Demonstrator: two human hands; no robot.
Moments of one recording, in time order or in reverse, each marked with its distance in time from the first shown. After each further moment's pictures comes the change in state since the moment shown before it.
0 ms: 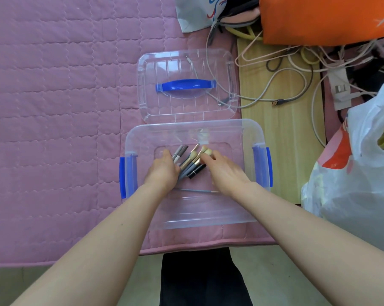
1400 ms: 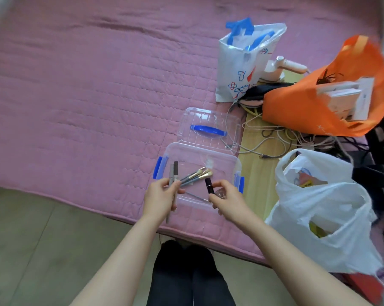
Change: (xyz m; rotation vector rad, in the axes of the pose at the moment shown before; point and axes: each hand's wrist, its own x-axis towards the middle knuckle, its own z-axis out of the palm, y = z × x) left_hand -0.255 0.025 -0.061 -0.983 0.344 -0.067; right_hand -0.180 -0.051 -0.125 0.778 0.004 0.075
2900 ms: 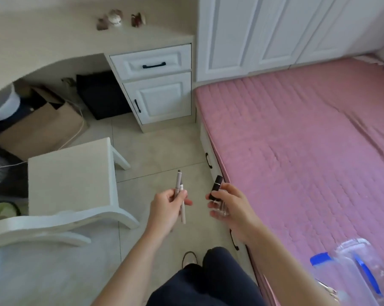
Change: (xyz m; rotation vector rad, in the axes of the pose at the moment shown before) left_hand -0.278 -0.172 -0.449 -0.648 0.797 -0.251; right_hand -0.245 -0.295 0.449 -0.048 -0.800 0.022
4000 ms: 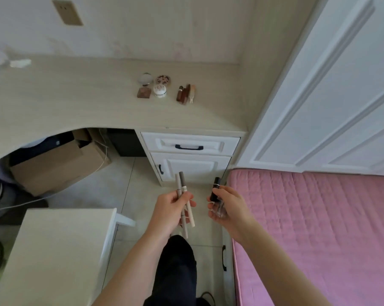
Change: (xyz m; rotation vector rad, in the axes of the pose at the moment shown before) left_hand 0.388 0.273 -0.080 -0.339 0.160 -0.088; right_hand 0.368 -0.346 0.166 -0.116 -0.146 0.045
